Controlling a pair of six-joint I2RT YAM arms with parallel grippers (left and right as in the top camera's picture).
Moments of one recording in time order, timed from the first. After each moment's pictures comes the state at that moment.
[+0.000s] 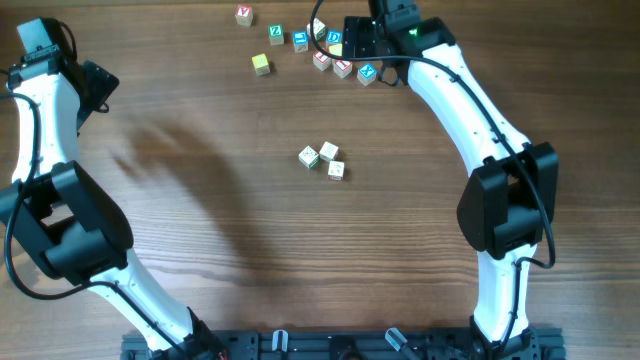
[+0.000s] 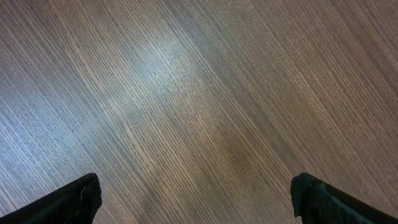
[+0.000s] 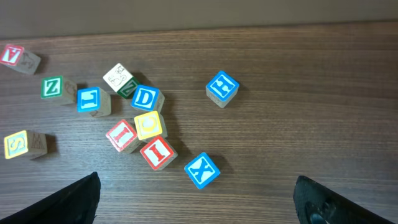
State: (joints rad) left arm 0.39 2.07 1.76 -0.84 -0.21 -0.58; right arm 0.37 2.18 1.99 -0.67 0.18 0.30
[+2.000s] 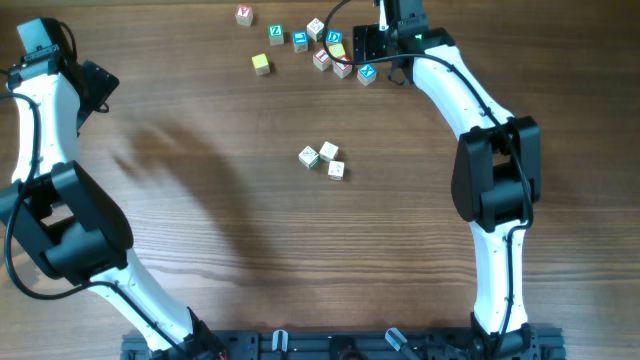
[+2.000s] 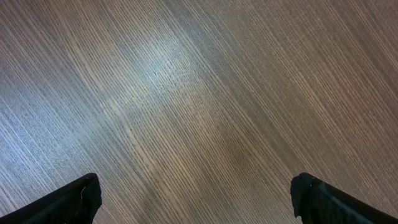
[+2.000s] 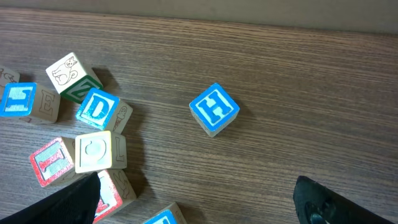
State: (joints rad) left arm 0.39 2.07 1.76 -0.84 -0.21 -0.58; right arm 0.28 2.36 1.99 -0.46 0.05 0.12
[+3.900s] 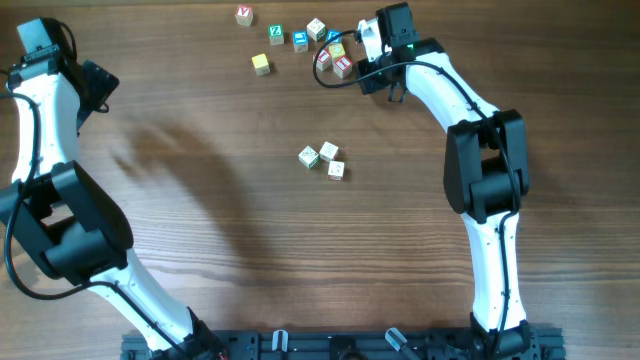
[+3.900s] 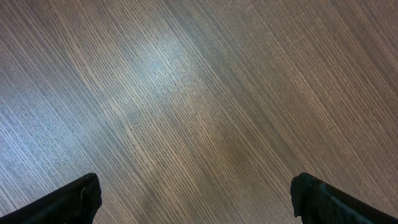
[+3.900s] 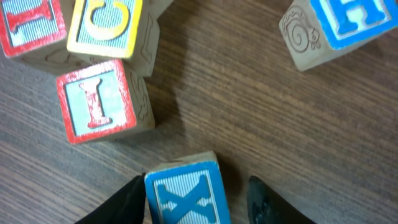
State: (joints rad) left arm 0.39 2.07 1.76 -0.84 -0.21 -0.58; right arm 0.28 2.46 1.99 -0.57 -0.12 -0.15
